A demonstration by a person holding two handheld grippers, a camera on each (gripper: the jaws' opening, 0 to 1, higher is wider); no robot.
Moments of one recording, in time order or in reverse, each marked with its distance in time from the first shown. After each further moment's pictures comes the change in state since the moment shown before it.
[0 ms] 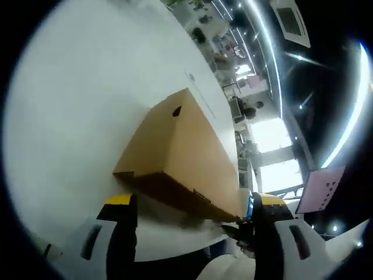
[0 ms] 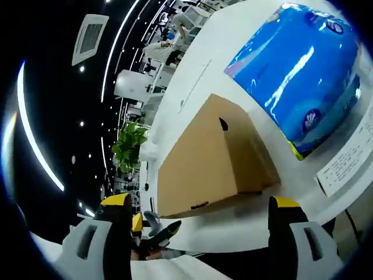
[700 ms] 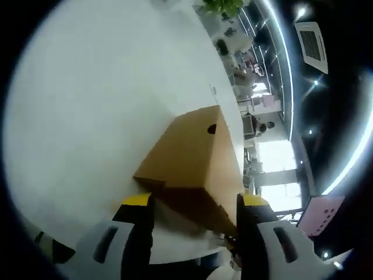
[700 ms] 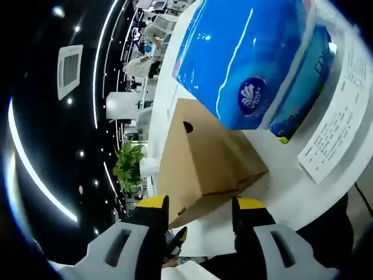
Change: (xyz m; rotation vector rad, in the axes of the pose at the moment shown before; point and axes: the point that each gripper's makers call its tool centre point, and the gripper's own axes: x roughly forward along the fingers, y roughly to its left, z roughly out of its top) left arm -0.002 0.023 0.007 -0.089 -0.038 0.083; right arm 0.001 -0.027 0.014 0.092 -0.075 -0.025
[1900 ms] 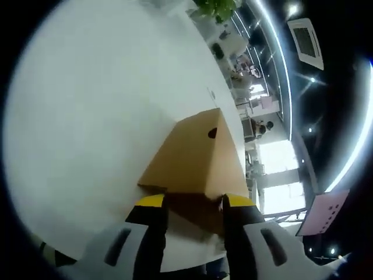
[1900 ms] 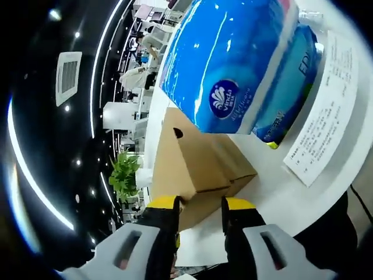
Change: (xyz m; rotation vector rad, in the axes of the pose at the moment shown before) left arm 0.004 0.005 0.008 -0.009 -0.069 -0.030; right arm 0.003 -0.009 0.005 0.011 -0.075 -0.011
